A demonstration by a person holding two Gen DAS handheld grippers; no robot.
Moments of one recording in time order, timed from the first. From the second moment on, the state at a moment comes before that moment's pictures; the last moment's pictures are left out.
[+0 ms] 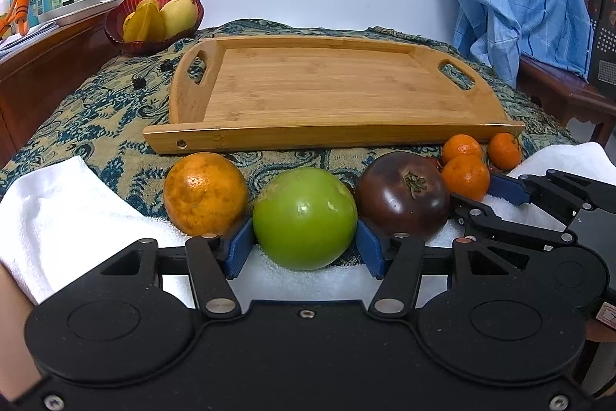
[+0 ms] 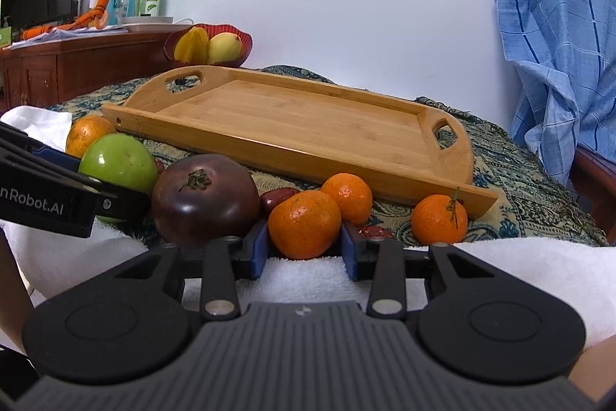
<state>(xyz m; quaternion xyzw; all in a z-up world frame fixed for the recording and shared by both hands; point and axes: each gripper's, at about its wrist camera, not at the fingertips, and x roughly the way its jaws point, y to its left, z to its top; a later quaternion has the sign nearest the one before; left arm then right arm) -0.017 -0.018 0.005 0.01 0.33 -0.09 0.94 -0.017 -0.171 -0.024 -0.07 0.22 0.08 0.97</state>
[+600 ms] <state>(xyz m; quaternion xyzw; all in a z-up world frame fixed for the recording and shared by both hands) -0.032 -0.011 0.030 -0.01 0.30 -0.08 0.95 -0.031 -0.180 -0.004 -0.03 0.17 0.08 0.98</state>
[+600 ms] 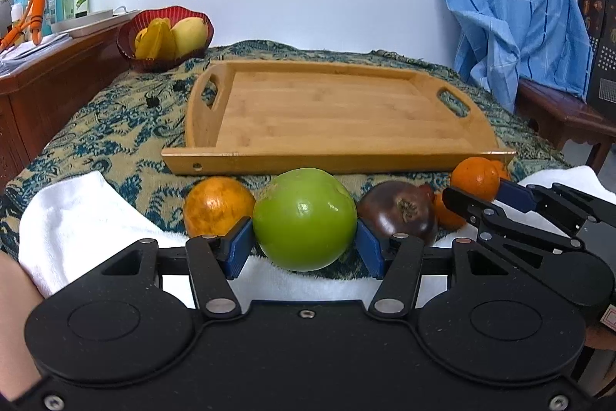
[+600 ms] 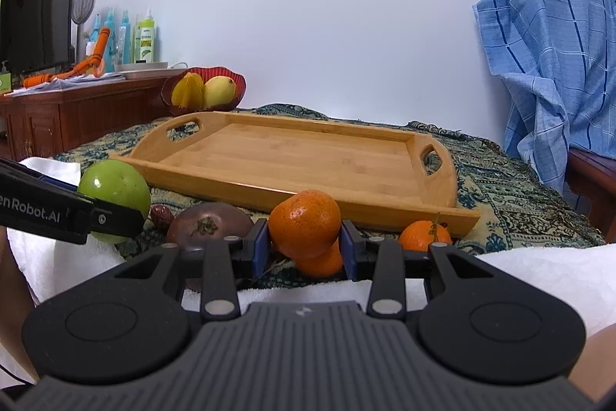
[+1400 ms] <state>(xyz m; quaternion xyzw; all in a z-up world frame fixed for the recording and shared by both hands) -0.014 -0.012 0.064 -0.01 0.26 -0.10 0.96 -0.029 -0.198 0.016 0.01 0.15 0.05 0.99</state>
